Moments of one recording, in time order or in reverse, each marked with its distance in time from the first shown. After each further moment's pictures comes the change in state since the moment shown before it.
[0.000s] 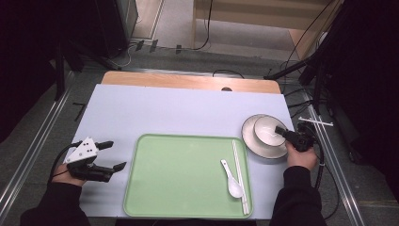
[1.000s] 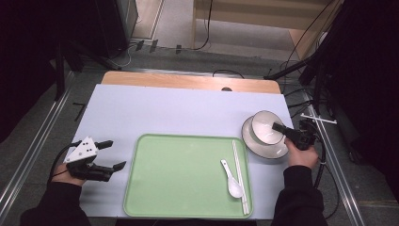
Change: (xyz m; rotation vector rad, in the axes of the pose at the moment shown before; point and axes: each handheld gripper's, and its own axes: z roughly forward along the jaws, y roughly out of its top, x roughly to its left) left arm 0.001 0.001 -0.001 -0.002 0.007 -0.002; right arm 0.018 0.010 -0.016 -0.021 0.136 0.025
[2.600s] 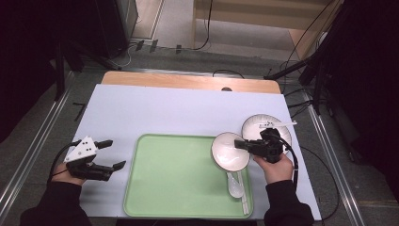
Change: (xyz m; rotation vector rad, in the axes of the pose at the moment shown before) left arm 0.001 0.001 0.000 -0.004 -0.001 -0.003; right arm 0.122 -0.034 0.009 0.237 0.252 -0.290
